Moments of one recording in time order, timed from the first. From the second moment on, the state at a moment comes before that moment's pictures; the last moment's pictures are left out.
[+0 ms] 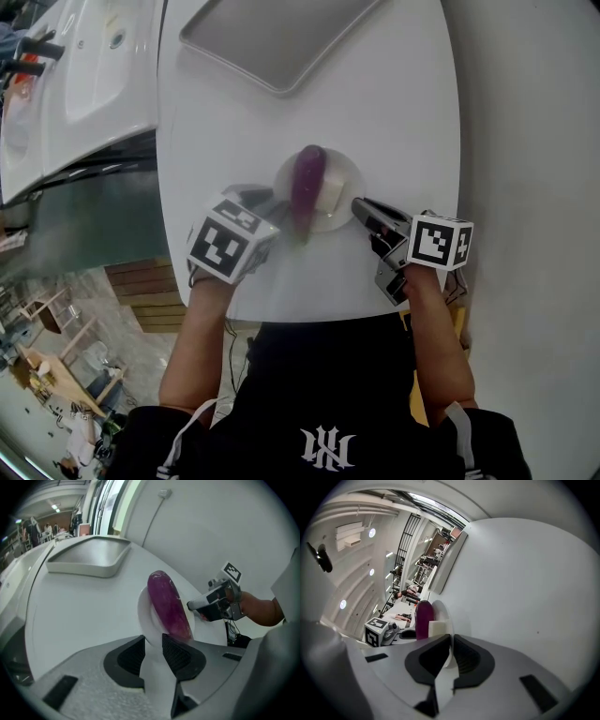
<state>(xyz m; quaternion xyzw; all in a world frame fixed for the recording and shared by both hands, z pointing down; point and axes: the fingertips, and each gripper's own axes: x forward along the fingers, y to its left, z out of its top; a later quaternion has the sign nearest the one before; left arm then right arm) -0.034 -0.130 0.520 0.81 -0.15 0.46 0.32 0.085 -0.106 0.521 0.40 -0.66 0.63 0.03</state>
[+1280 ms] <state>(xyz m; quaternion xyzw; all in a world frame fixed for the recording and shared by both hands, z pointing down) -0.028 -0.140 0.526 0.82 -0.15 0.53 0.15 0.093 -0.115 0.518 0.46 -0.75 0.43 0.23</state>
